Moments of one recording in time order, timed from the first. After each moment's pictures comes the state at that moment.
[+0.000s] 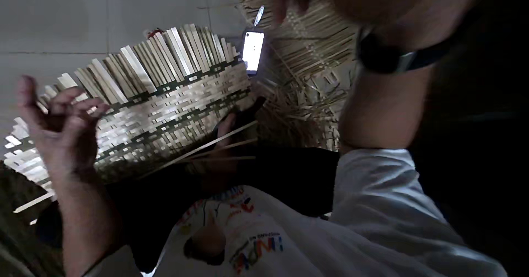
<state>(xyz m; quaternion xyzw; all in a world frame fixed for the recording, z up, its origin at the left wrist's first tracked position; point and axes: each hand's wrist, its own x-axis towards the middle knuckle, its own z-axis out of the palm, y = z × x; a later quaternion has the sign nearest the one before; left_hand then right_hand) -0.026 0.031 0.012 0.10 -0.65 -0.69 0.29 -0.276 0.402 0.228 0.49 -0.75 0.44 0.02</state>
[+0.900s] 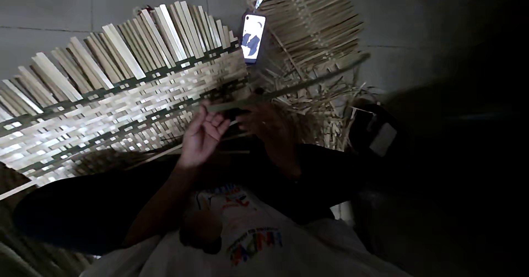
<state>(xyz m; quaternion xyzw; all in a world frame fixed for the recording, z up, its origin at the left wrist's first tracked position) -0.093 0.253 -0.015 0.06 -0.22 -0.97 0.05 -0.149 0.425 0.046 0.25 -0.69 0.67 -0.14</state>
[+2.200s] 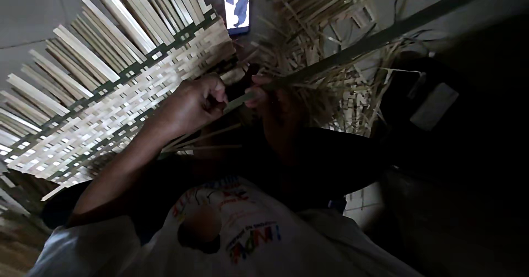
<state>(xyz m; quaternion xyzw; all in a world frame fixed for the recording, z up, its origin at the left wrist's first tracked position) -0.176 0.242 0.048 -0.18 -0.90 -0.40 -0.05 -0.184 0.453 0.018 0.21 -0.75 0.63 0.07</state>
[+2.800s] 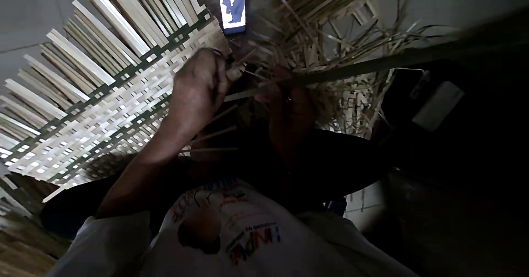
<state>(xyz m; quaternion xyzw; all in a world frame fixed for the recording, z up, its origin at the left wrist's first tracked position) -0.197 0.280 0.042 -0.15 -0.91 -0.32 0.20 -0.188 0.463 0.016 0.14 -0.75 0.64 0.14</state>
